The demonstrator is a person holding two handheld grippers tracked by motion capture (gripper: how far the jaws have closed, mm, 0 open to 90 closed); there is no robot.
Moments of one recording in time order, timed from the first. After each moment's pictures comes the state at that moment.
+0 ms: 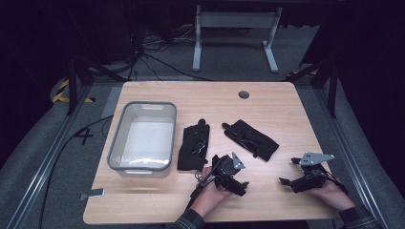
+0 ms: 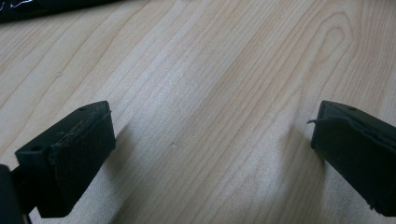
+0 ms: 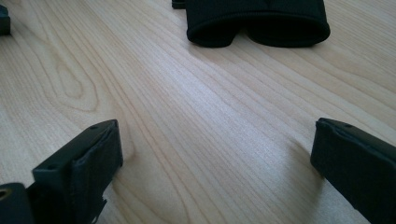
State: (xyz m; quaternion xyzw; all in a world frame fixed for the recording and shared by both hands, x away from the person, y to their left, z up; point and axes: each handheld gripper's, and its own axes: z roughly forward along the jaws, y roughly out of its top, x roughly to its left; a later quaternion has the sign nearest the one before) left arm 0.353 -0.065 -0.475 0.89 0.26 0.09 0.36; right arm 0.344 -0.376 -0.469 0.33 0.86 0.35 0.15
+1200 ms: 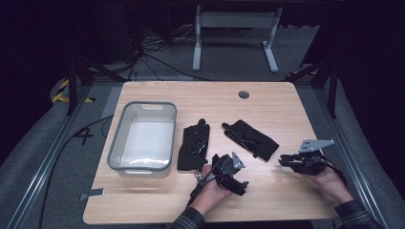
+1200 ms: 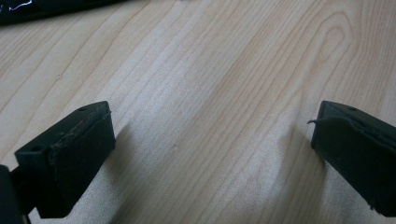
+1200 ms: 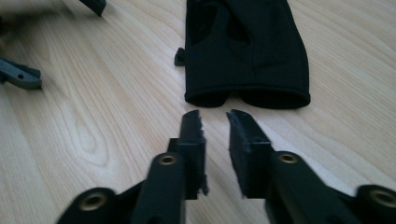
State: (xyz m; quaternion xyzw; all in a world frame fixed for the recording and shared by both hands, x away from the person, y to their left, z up) left arm 0.355 -0.065 -0.475 0.89 0.25 0.09 0.36; right arm 0.371 -0.367 -0.434 0.32 0.87 0.37 0.12
